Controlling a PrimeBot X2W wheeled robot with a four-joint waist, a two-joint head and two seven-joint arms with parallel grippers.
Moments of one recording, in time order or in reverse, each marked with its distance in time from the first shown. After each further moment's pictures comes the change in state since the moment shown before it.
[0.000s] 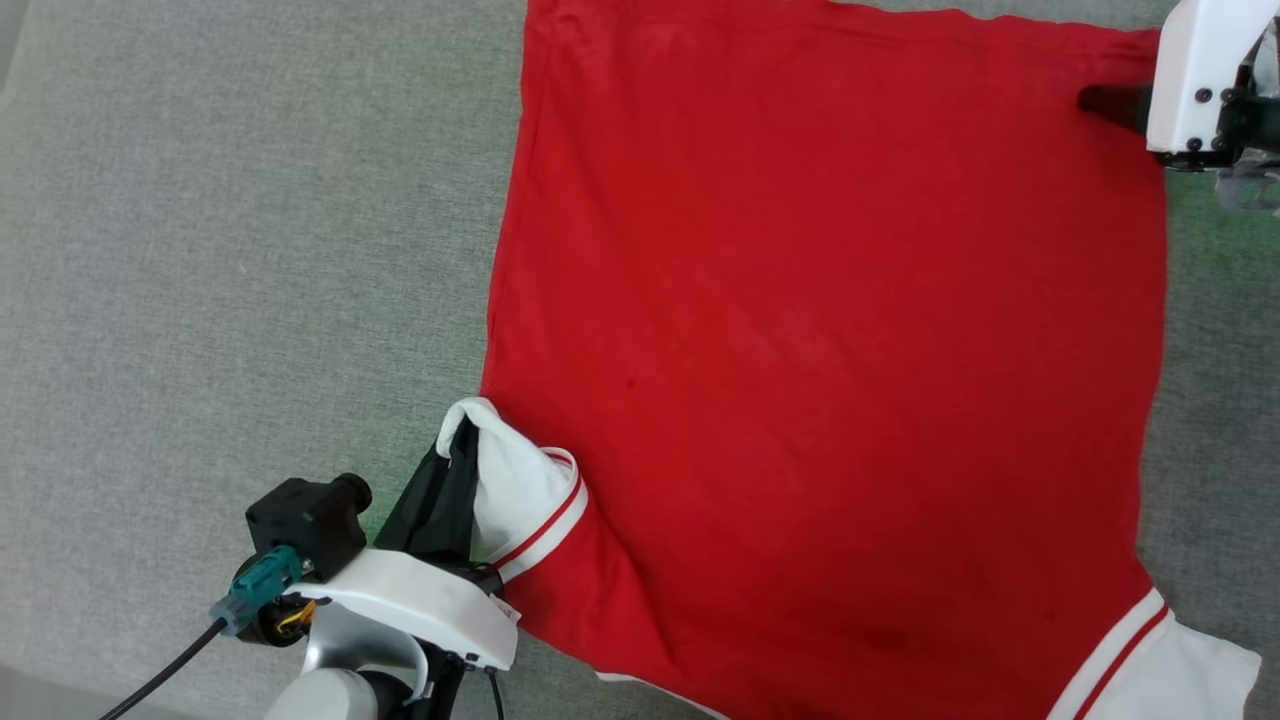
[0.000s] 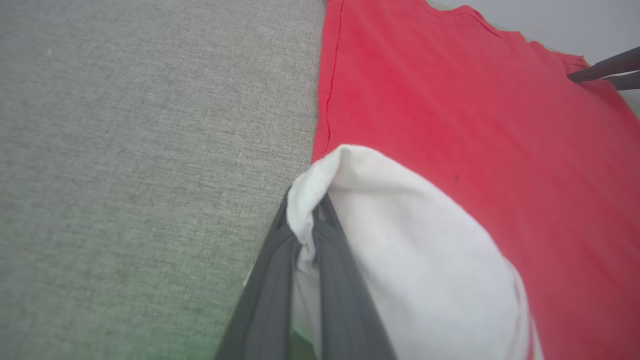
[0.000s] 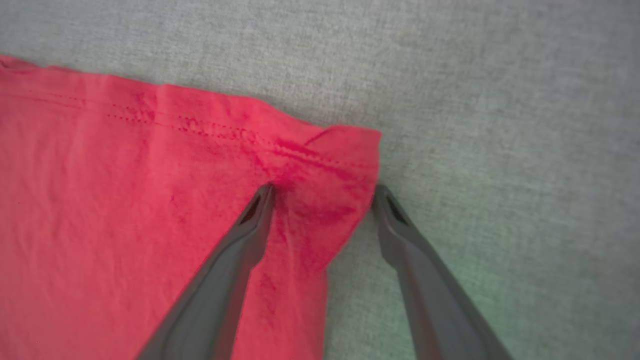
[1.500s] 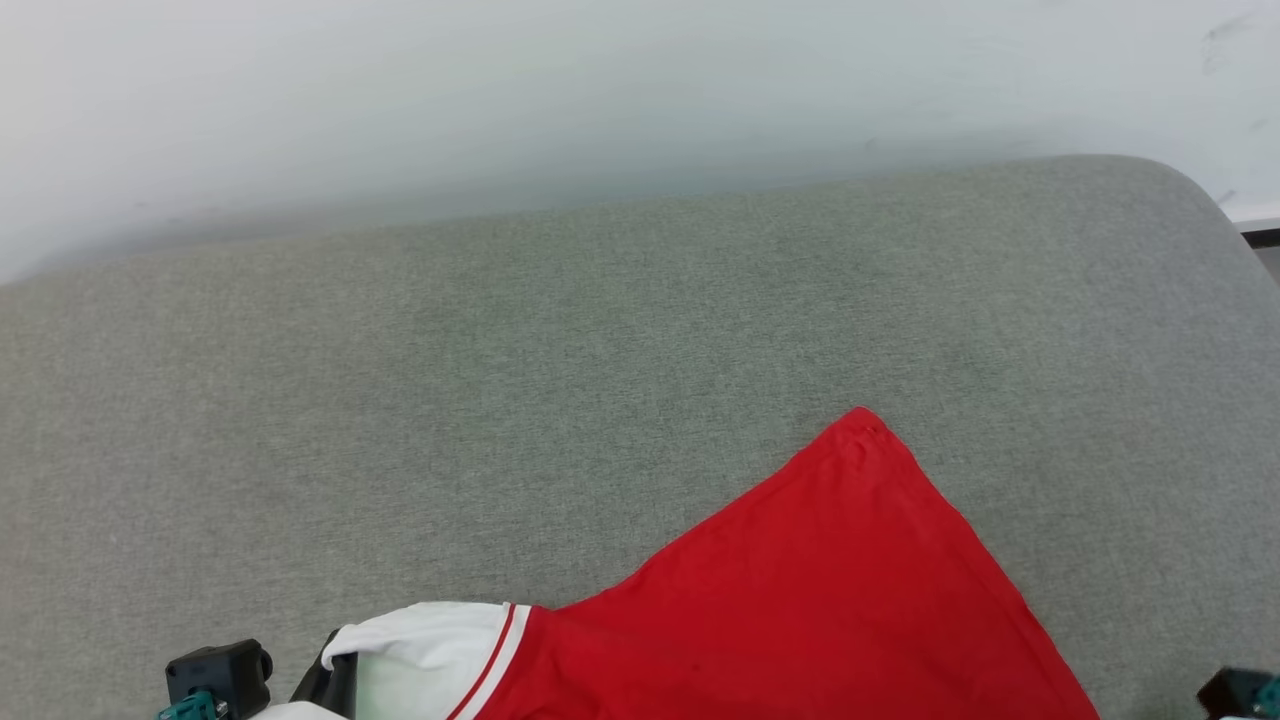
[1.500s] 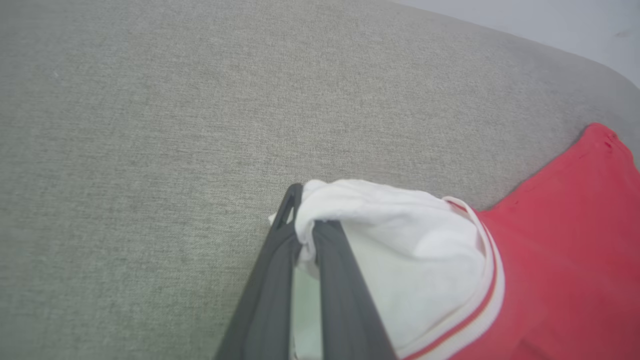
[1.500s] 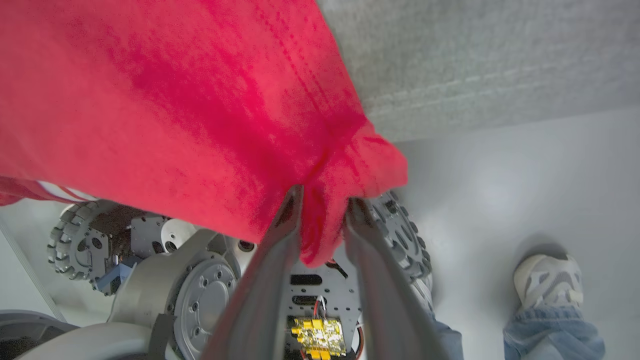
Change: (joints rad) left arm 0.296 0.125 0.078 0.027 -0.087 0.122 0.112; right arm 1.387 -0.050 -0.144 -0.789 0.187 0.000 0.145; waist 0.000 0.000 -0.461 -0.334
